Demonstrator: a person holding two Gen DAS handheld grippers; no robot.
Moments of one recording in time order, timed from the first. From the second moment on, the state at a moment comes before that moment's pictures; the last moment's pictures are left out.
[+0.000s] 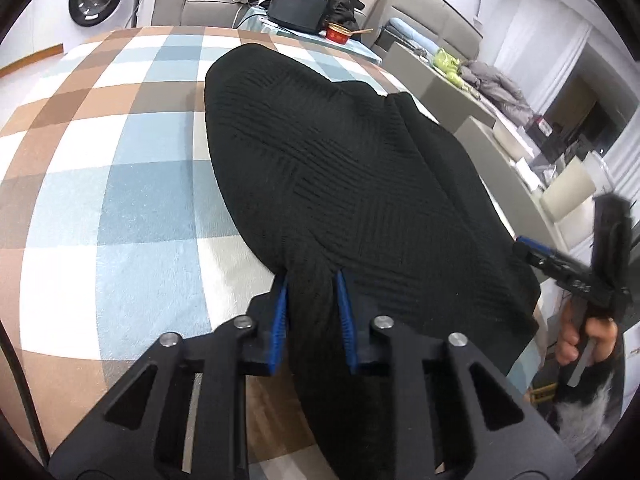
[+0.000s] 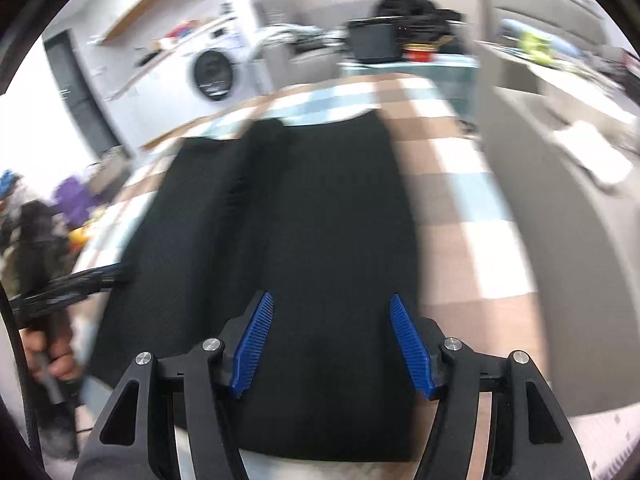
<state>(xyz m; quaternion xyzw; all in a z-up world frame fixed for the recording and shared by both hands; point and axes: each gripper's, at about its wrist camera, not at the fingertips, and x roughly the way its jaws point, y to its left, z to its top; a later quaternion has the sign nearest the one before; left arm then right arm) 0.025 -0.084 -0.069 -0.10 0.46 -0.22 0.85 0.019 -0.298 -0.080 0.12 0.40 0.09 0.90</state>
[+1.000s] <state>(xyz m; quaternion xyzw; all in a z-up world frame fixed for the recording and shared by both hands) -0.008 0.007 -0.033 -0.08 0.40 -0.14 0.90 0.043 -0.198 -0.046 0.08 0.39 0.20 0.90</state>
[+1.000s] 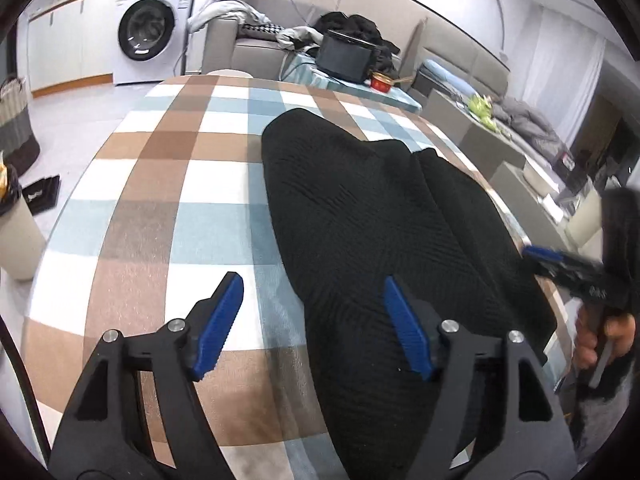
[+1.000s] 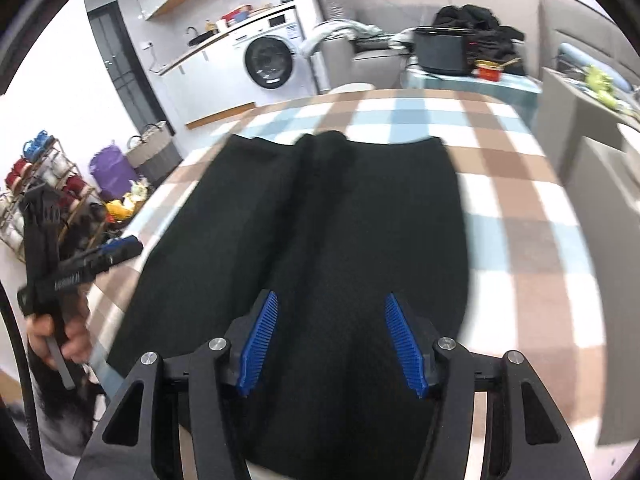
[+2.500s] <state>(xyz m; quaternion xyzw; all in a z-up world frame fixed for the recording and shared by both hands) -0.010 -0.055 -0.066 0.01 0.45 -0.18 0.88 0.037 -0.203 -0.069 0.09 0.43 0.23 0.87</state>
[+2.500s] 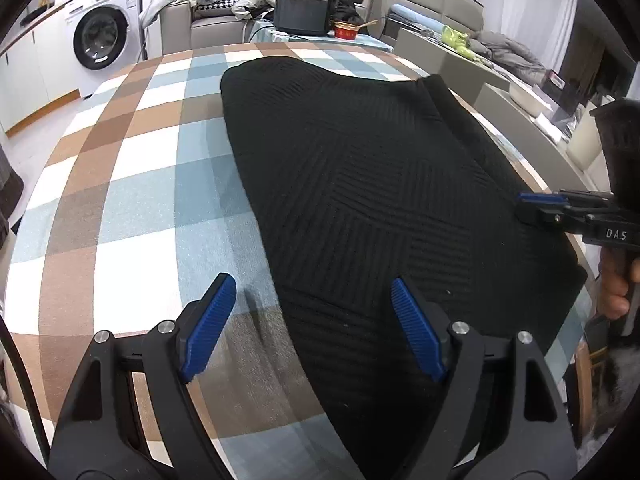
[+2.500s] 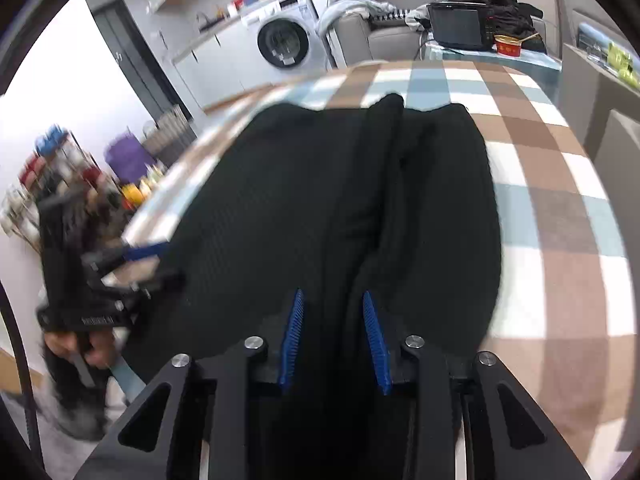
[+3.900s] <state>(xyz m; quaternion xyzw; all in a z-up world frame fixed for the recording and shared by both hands) -0.004 -0.047 -0.055 -0.01 0.44 -0.19 0.88 0.151 -0.247 -0.062 0.16 0.42 0.14 0.88</state>
